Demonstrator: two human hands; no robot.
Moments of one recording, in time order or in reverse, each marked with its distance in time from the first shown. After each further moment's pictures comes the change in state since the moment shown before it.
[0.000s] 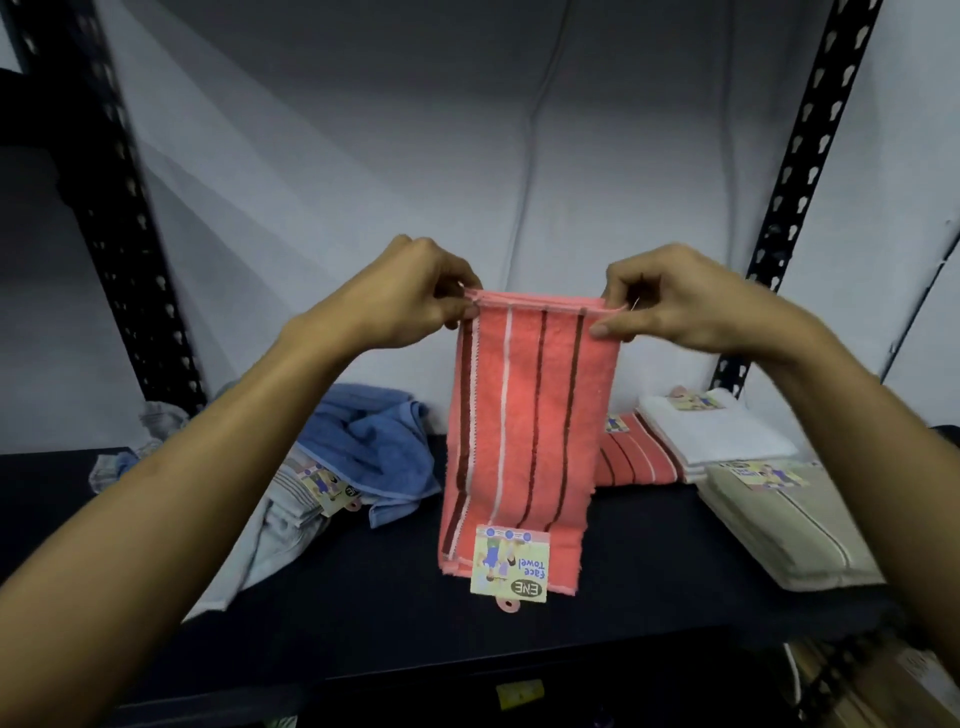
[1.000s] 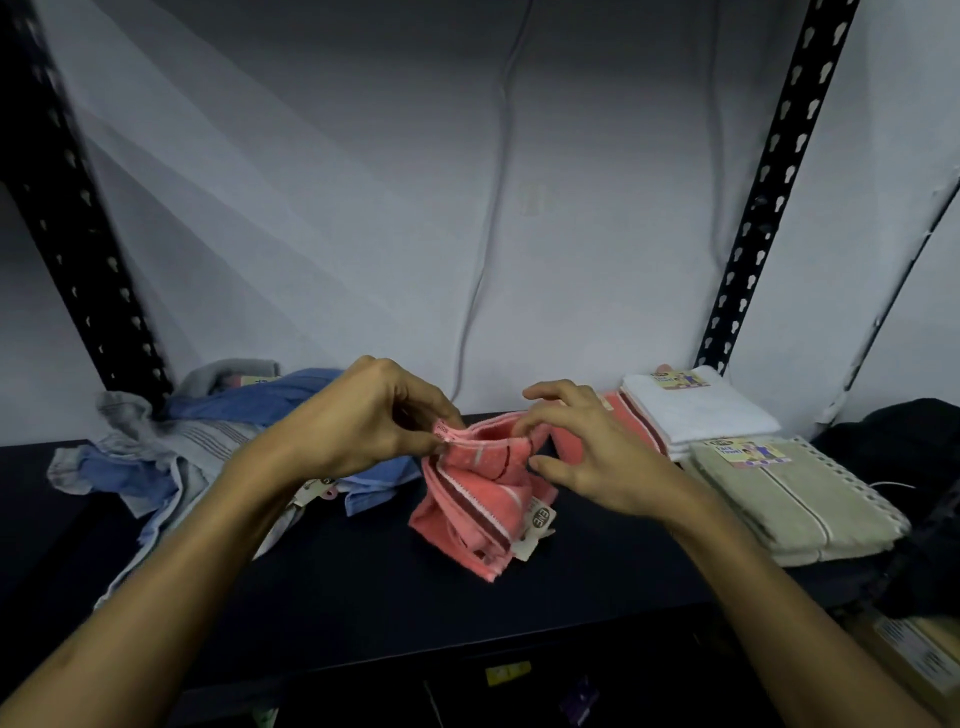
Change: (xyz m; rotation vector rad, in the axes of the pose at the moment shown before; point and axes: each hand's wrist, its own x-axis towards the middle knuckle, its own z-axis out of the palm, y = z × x) left_hand -0.087 0.018 0.056 -0.425 -0.277 -0.080; right_hand -0.067 0.032 0.137 0.082 -0.046 0.084
